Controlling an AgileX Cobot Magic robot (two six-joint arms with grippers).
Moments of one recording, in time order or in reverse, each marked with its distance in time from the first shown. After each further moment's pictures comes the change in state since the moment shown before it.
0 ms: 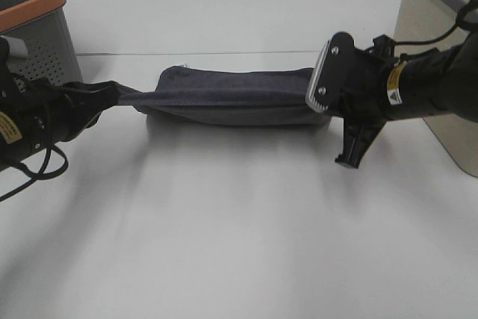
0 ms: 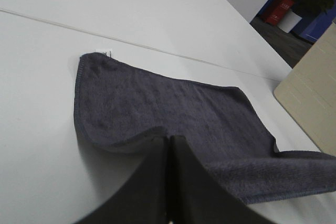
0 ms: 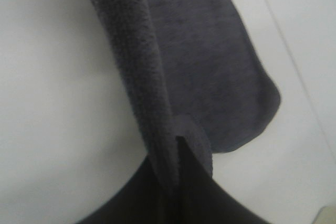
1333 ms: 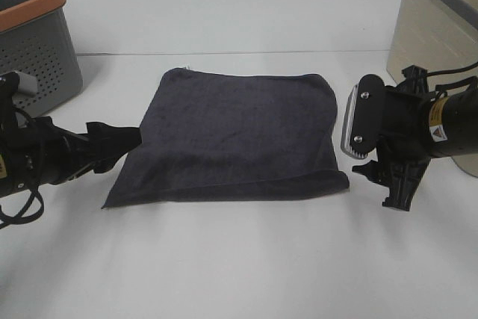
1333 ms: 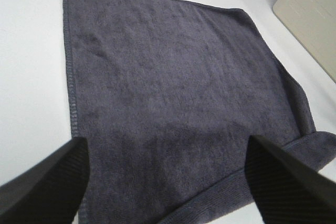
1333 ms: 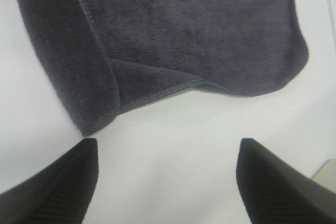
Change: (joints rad) left arm 0.012 -0.084 0.091 0.214 0.174 -0.055; right arm -0.012 -0.156 0.172 -0.015 0.086 -0.098
